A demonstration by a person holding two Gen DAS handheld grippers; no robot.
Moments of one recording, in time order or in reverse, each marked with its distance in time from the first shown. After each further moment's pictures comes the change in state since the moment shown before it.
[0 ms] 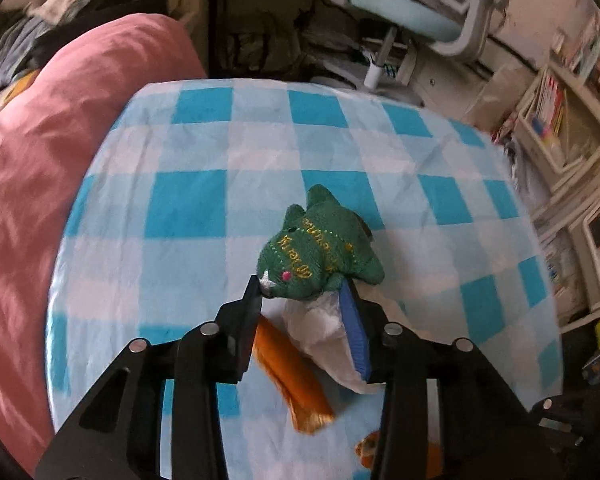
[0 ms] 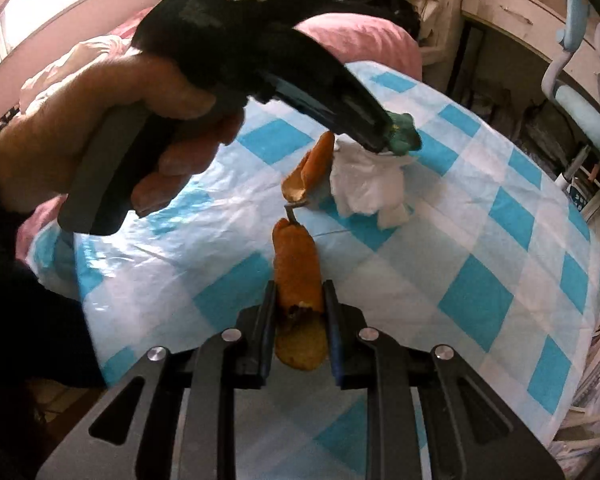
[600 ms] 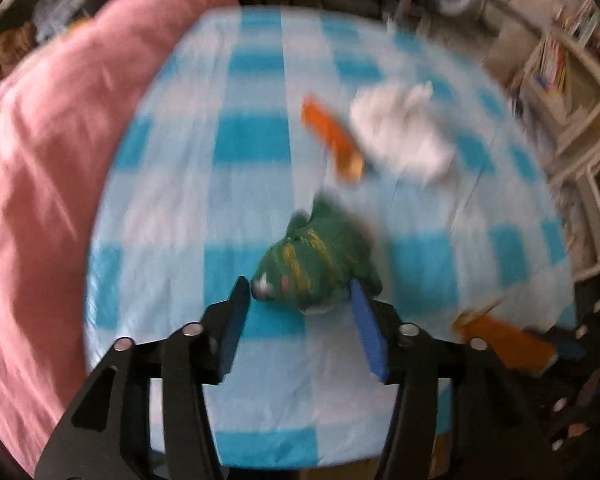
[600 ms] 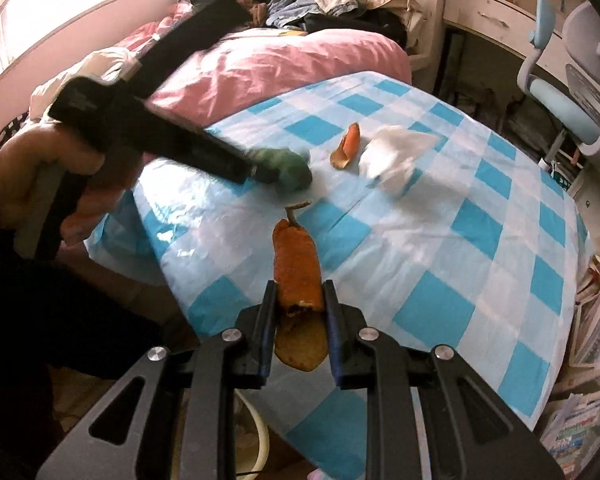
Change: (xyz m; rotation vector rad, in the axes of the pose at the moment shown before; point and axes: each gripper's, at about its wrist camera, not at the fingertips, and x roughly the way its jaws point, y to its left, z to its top) left arm -0.062 0.012 -0.123 0.006 0.170 0.100; right arm -0.048 0.049 -0.045 0.048 -0.033 -0.035
